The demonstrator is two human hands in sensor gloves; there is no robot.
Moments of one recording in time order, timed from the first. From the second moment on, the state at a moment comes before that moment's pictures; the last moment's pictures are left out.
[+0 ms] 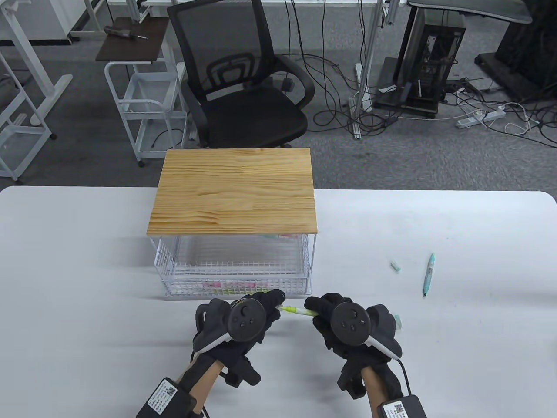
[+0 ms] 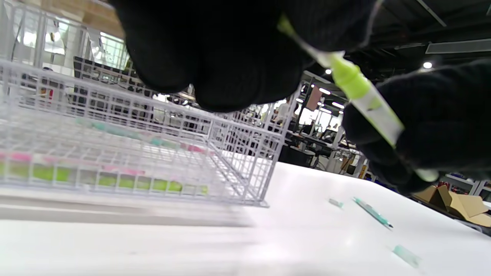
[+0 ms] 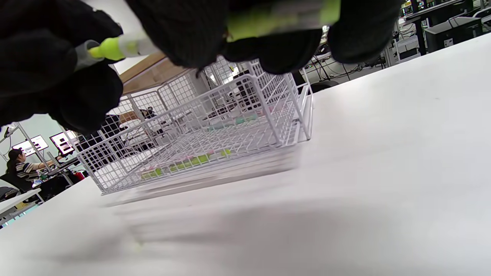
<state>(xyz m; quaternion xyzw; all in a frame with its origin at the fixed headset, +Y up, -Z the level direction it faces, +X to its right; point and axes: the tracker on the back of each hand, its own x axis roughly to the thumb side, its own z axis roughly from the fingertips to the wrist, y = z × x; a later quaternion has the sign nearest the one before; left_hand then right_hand) -0.111 -0.672 -0.288 0.00 -0.22 0.14 0.96 0.114 -0.696 -0.280 0.15 0.02 0.97 0.20</state>
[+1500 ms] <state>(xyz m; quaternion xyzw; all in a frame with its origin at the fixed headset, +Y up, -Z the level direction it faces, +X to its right) -0.105 -0.674 -0.282 0.09 -0.24 0.11 0.96 0.110 -0.697 -0.276 0.19 -0.05 0.96 0.19</state>
